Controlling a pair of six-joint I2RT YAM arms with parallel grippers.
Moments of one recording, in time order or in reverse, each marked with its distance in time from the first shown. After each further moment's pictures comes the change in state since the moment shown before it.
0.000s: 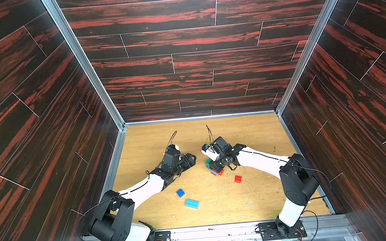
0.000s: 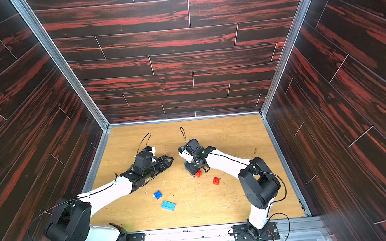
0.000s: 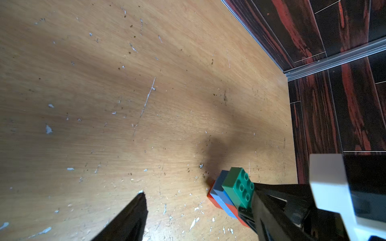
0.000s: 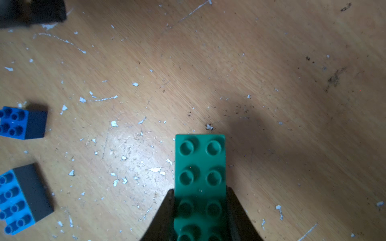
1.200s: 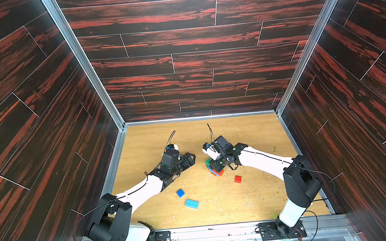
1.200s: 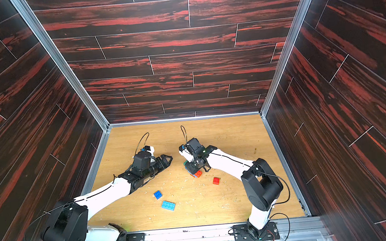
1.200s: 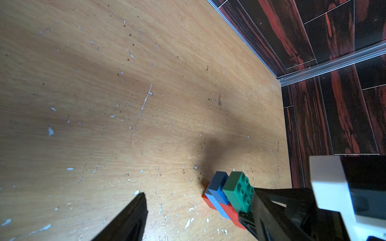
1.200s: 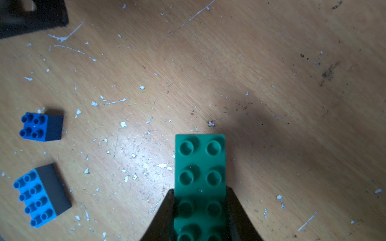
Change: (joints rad) left arm 0.000 -0.038 -0.008 0.003 -0.011 -0.015; right arm 0.003 -0.025 0.014 -0.035 0.000 0.048
